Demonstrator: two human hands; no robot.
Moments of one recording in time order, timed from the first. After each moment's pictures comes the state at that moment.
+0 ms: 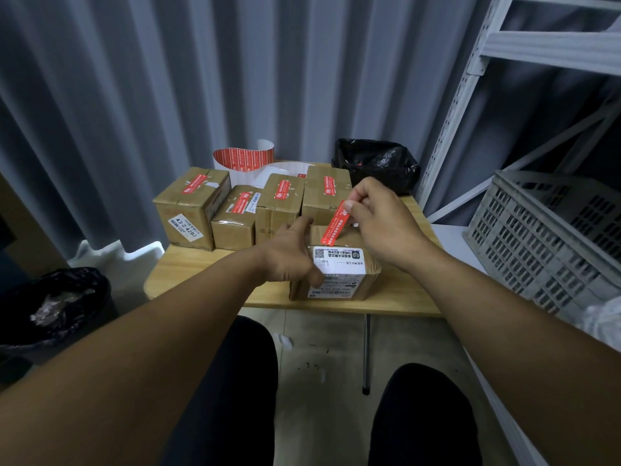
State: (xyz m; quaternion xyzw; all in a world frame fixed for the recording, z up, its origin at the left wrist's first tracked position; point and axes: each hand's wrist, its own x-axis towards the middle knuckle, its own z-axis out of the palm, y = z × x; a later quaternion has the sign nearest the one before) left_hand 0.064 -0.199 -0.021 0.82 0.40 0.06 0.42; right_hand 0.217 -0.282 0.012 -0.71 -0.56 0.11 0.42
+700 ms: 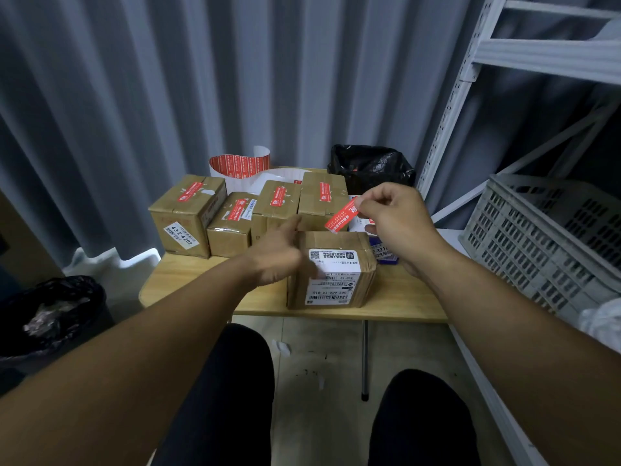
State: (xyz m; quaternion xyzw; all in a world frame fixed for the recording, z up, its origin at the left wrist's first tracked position) left_hand 0.060 -0.193 -0.021 0.79 0.36 0.16 0.47; right_hand 0.233 -0.286 0.021 -0.69 -0.43 0.18 0.55
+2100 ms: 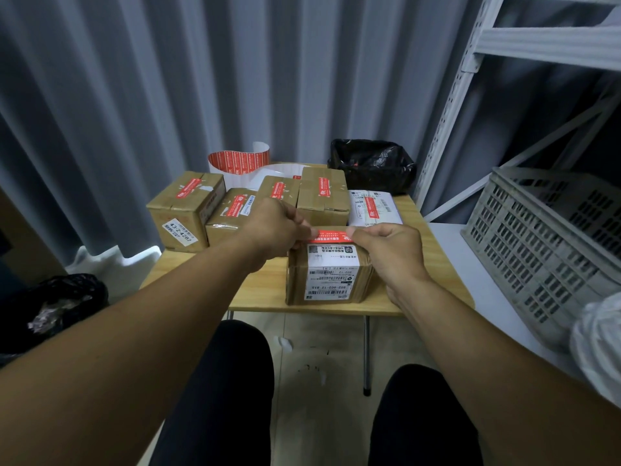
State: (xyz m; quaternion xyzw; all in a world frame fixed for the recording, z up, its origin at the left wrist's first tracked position) left_hand 0.070 -0.198 0.008 0.73 0.43 0.22 0.48; right_hand 0.225 -0.292 -0.034 -0.68 -0.27 0.24 0.64
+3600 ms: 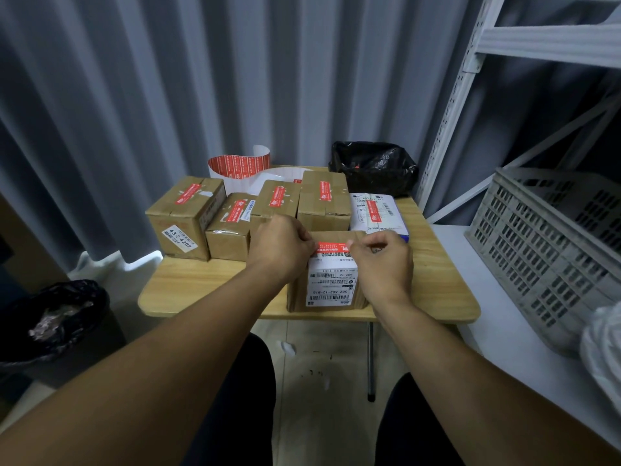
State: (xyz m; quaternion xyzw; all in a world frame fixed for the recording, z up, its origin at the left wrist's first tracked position) left_hand 0.087 -0.196 -0.027 0.79 0.49 0.26 0.28; right_hand 0.219 -0.277 -0.067 -0.75 -0.28 0.08 0.60
